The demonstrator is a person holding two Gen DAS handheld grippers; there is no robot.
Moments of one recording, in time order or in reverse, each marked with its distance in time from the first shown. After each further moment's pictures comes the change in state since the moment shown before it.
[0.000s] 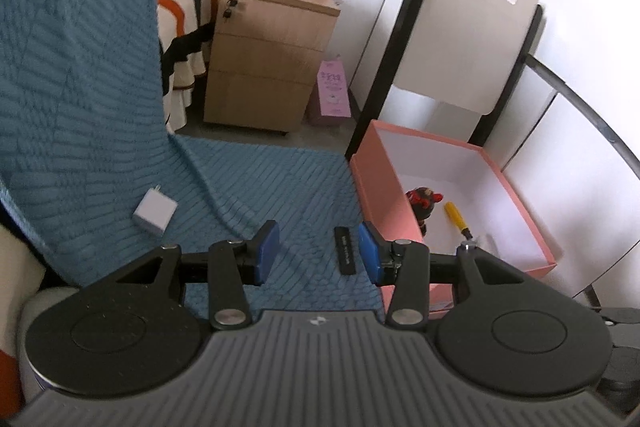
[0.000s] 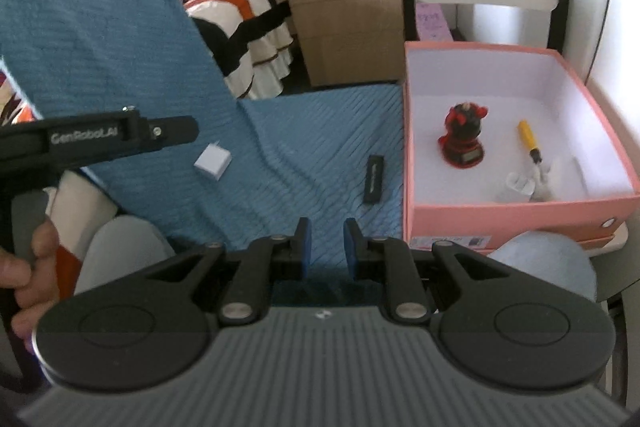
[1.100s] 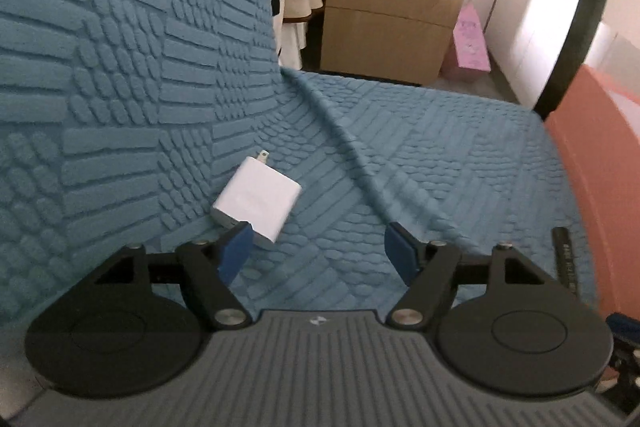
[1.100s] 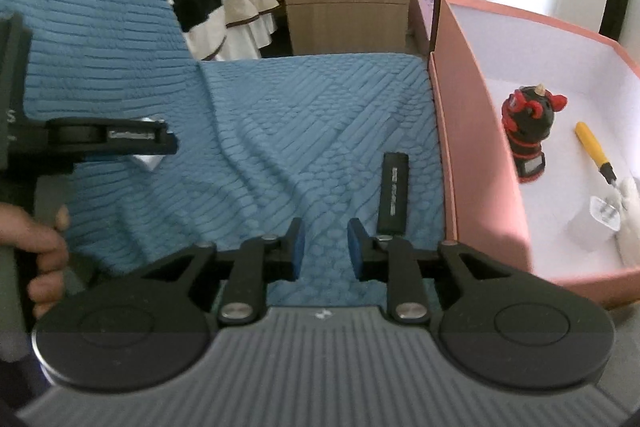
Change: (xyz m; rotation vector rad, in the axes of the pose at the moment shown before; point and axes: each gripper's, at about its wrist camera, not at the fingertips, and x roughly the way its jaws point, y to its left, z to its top) left arm 0.212 0.121 -0.010 -0.017 0.135 0.359; right arm 0.176 0.012 0.003 -0.066 0.036 -0.098
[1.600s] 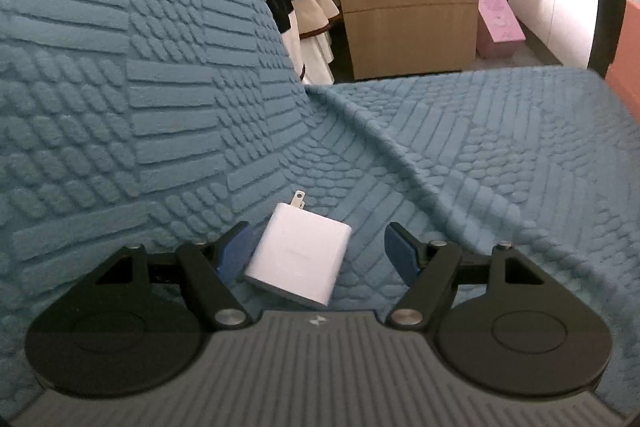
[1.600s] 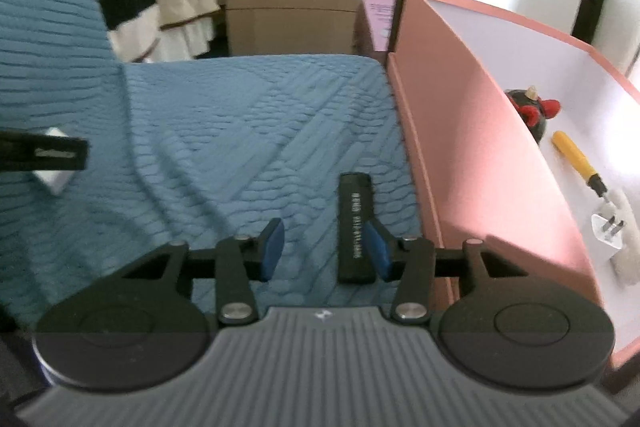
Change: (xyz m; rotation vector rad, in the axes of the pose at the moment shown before) left arm 0.050 -0.011 0.011 0.200 -0.039 0.183; right arm 0.063 -0.002 0.004 0.015 -0.052 -0.209
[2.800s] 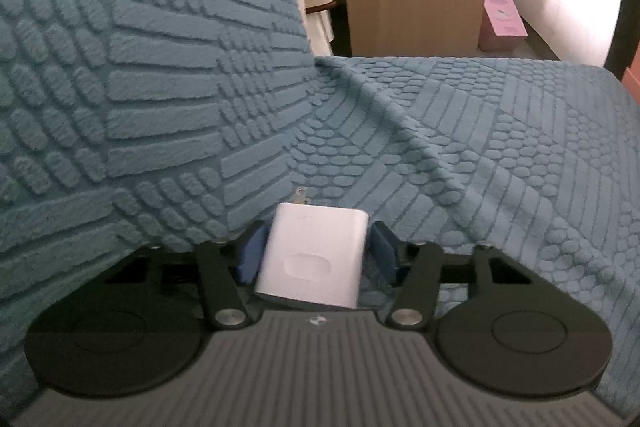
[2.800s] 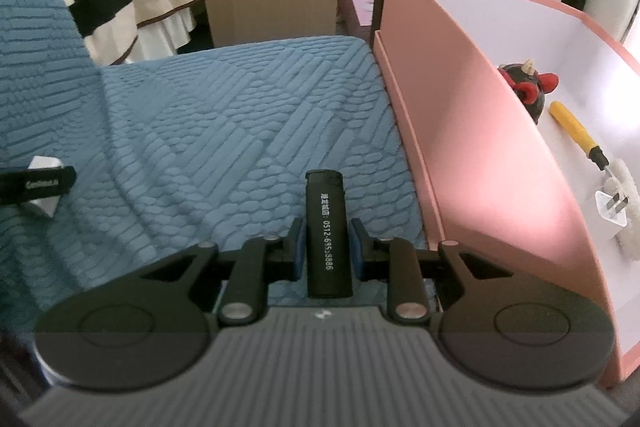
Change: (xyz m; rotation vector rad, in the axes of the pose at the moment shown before) left arm 0.032 0.024 -0.001 -0.076 0.049 -0.057; right arm 0.007 -0.005 0.009 0.077 0.078 0.003
